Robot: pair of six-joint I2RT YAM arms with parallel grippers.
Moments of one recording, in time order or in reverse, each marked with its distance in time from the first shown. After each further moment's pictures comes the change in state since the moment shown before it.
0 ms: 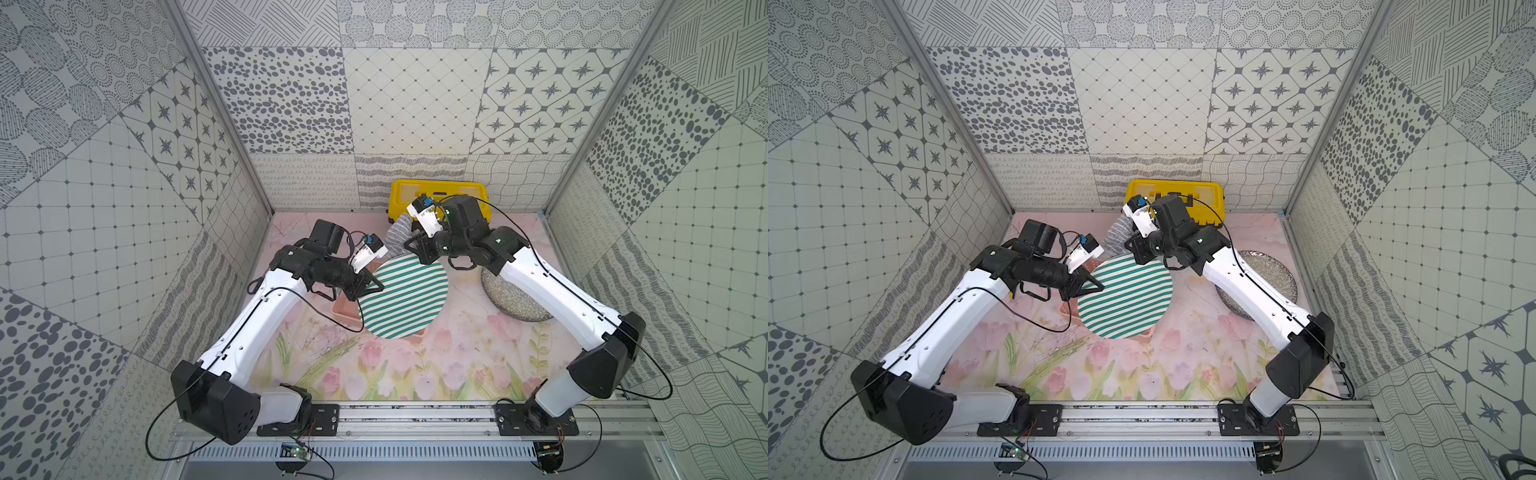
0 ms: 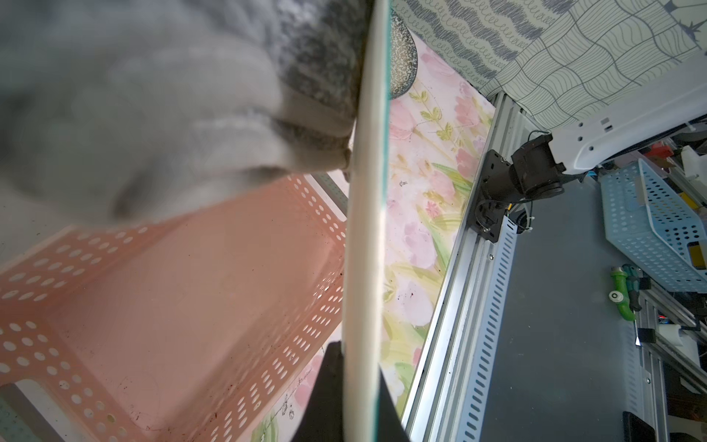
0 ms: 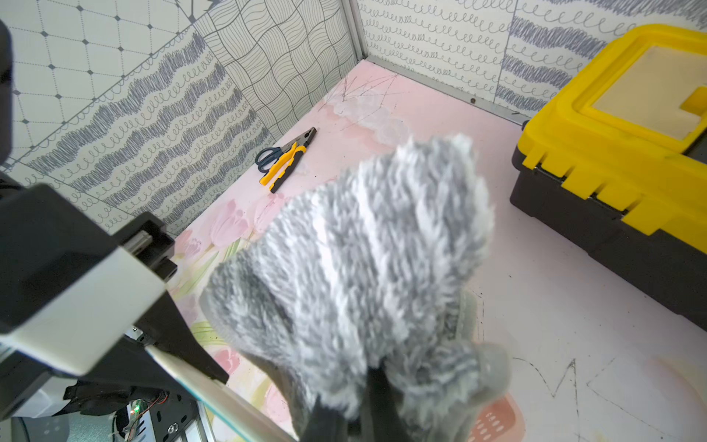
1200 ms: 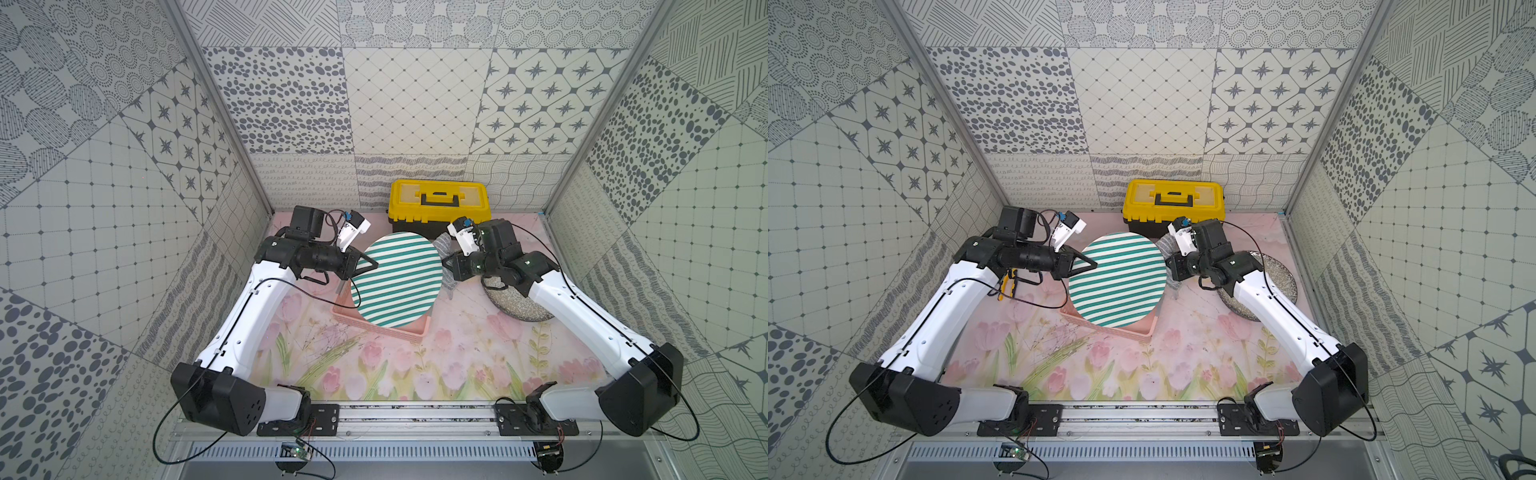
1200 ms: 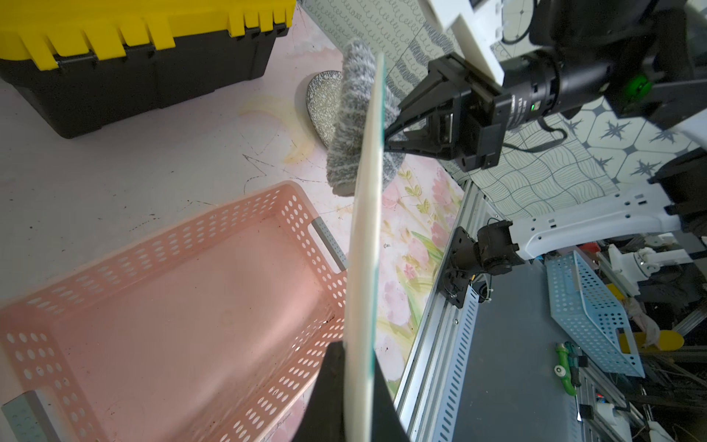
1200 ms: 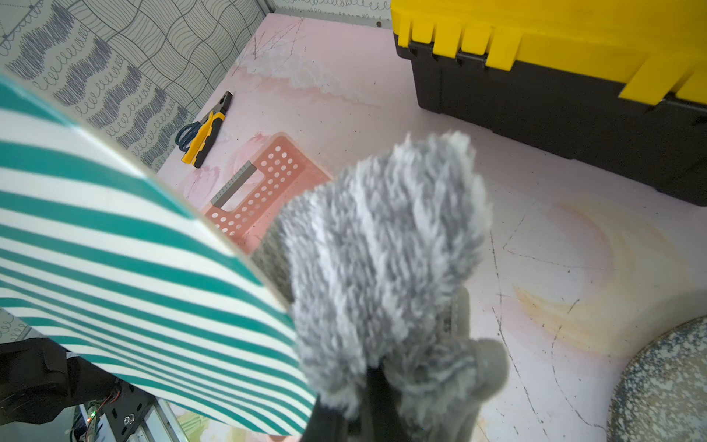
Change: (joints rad) left arm 0.155 0.037 0.087 0.082 0.178 -0.193; right arm -0.182 -0.228 -0.398 0.072 -0.010 0.034
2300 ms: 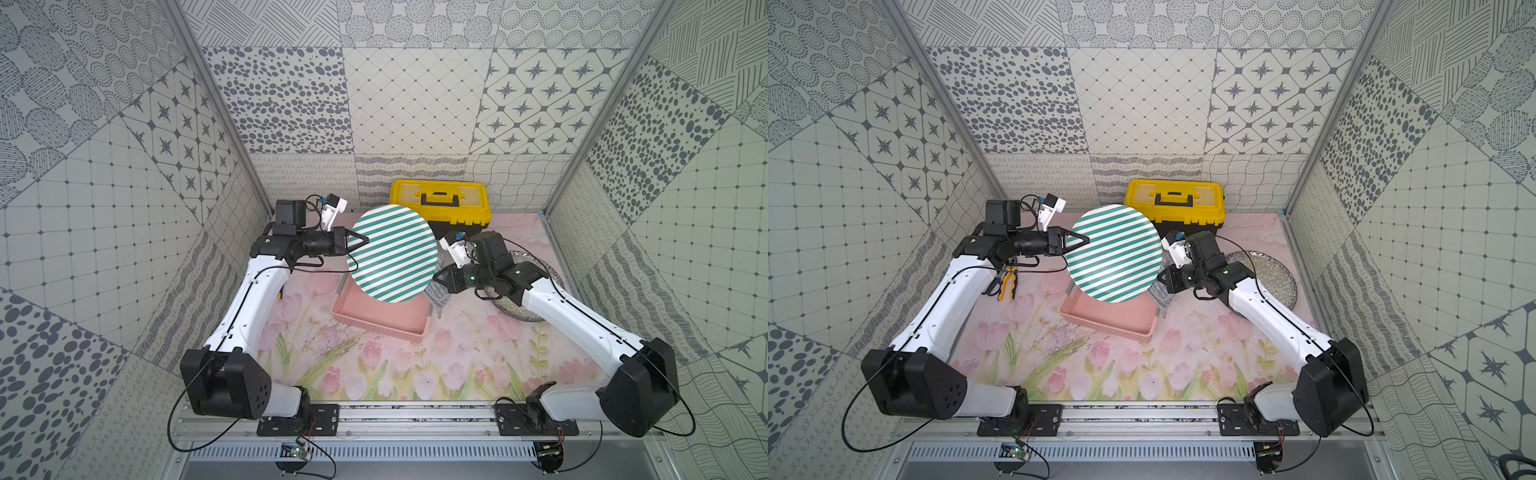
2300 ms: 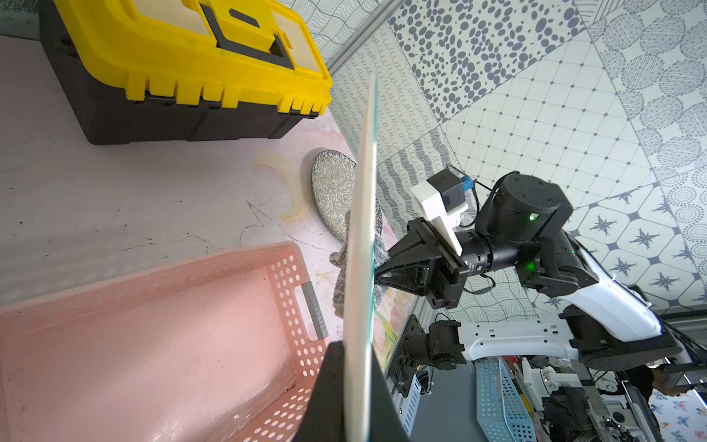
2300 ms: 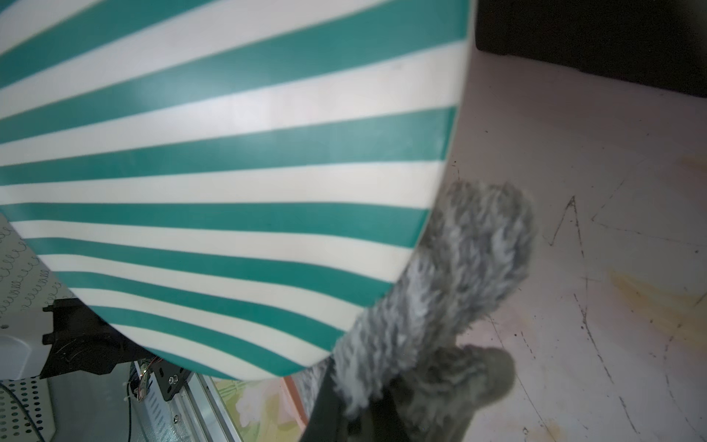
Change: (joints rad) left arm 0.129 0.058 -0.054 0.328 0.146 -0.419; right arm 0.043 0.000 -0.124 0.095 -0.107 0.061
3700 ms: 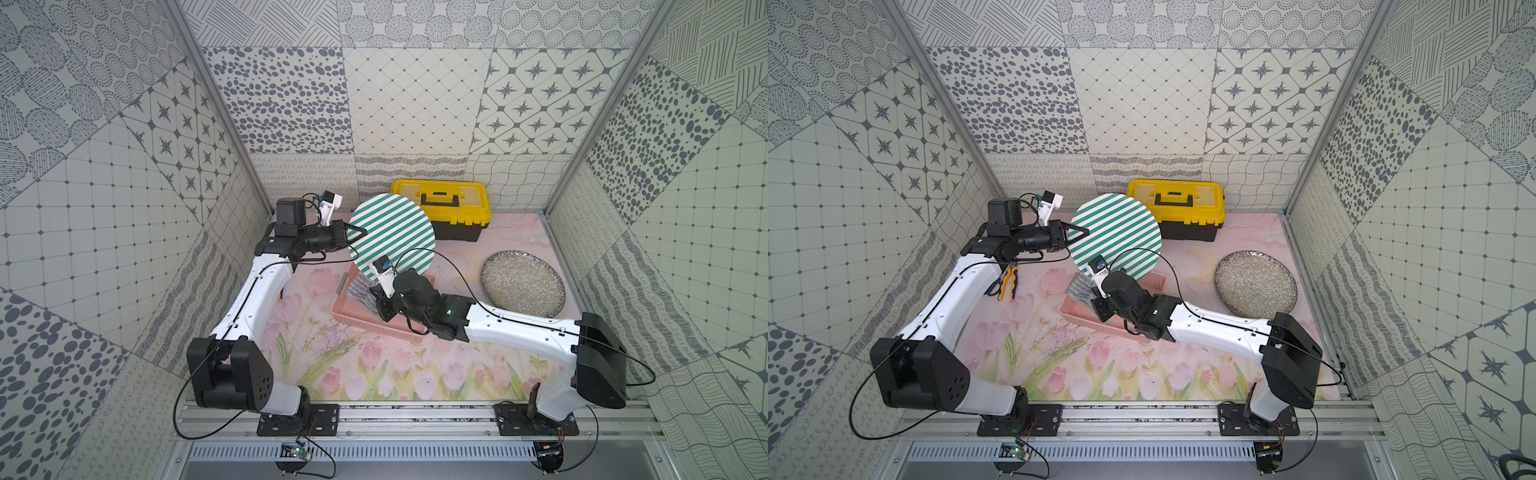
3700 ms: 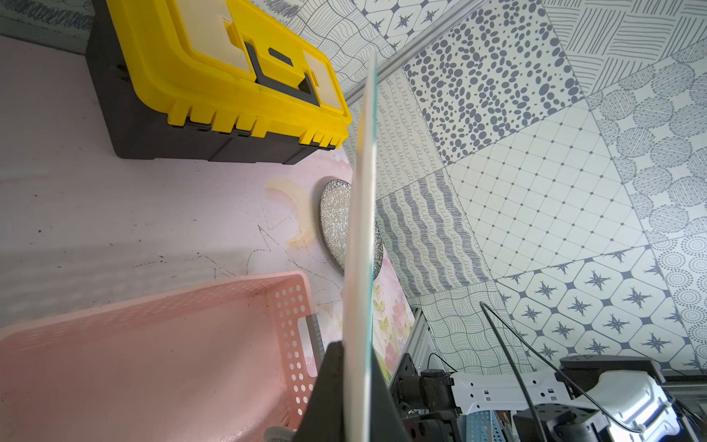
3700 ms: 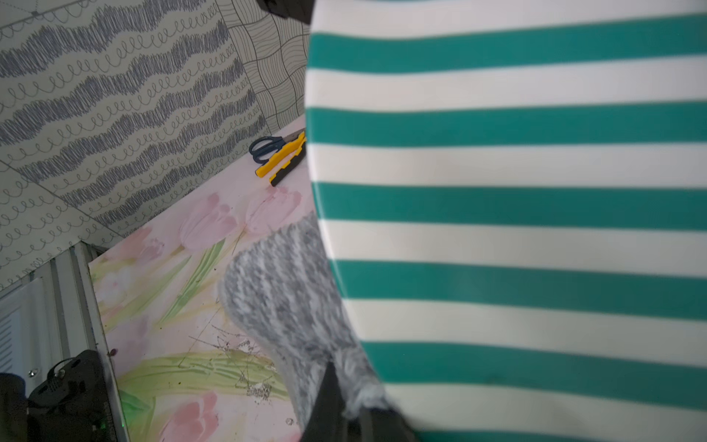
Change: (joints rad) left arm 0.012 0.036 -0.042 0.176 -0.028 -0.161; right arm 0.555 0.251 0.095 0.462 0.641 0.012
